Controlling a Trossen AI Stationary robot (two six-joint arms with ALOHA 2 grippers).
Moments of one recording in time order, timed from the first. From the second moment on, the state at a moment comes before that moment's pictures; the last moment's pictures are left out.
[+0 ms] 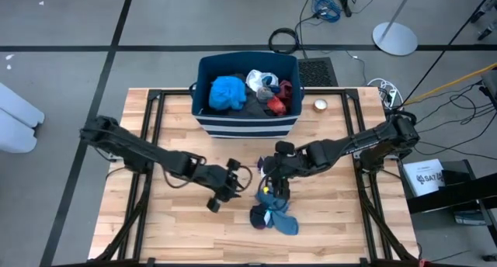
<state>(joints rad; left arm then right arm) -0.30 1.50 0.97 -0.16 -0.02 0.31 0.27 1.63 1.41 -0.83 0.20 0.34</state>
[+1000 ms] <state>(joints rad) -0.31 1.84 0.97 0.27 0.16 0.29 0.16 1.63 1.24 -0.70 0.23 0.31</state>
